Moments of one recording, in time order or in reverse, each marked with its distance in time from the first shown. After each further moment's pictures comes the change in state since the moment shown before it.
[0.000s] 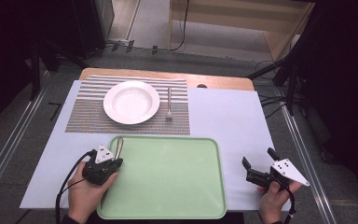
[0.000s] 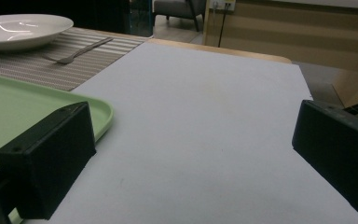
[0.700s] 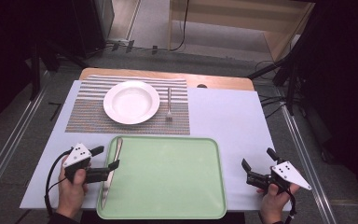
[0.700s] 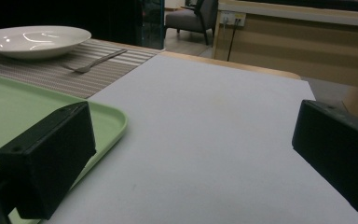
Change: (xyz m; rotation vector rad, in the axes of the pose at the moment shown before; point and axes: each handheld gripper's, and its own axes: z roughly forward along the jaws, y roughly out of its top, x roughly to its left) left arm 0.035 -0.013 -0.031 -0.298 -0.073 -0.035; right arm 0.002 0.000 -0.006 -0.052 0.044 -0.024
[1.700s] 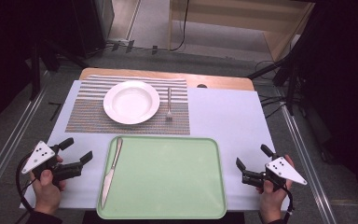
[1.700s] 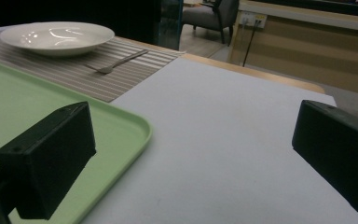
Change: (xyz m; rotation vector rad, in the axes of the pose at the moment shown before) left arm 0.047 -0.012 -0.043 -0.204 0.091 -0.001; right arm 0.015 0.021 0.007 0.028 0.074 -0.059
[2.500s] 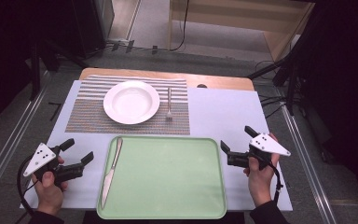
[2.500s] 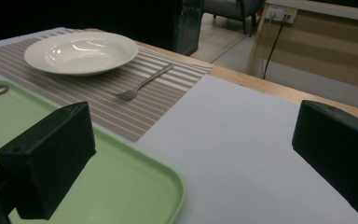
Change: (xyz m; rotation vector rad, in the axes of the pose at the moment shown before) left arm -0.004 -0.004 0.001 -0.017 -0.008 -0.012; right arm 0.022 0.067 0.048 0.058 0.087 -0.012
